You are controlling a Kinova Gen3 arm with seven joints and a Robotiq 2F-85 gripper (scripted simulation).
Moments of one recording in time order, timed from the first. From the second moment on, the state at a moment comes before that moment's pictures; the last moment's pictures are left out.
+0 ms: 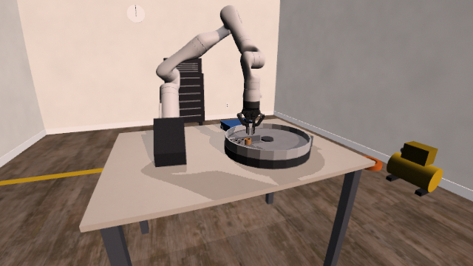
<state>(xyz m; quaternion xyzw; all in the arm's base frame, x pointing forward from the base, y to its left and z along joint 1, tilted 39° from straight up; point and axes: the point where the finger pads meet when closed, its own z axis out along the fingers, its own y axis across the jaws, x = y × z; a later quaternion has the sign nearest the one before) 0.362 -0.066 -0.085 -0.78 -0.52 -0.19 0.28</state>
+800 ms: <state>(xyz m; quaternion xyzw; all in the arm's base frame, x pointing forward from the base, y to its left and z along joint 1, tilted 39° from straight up) 0.362 -0.056 -0.100 -0.78 -0.52 -0.19 0.28</state>
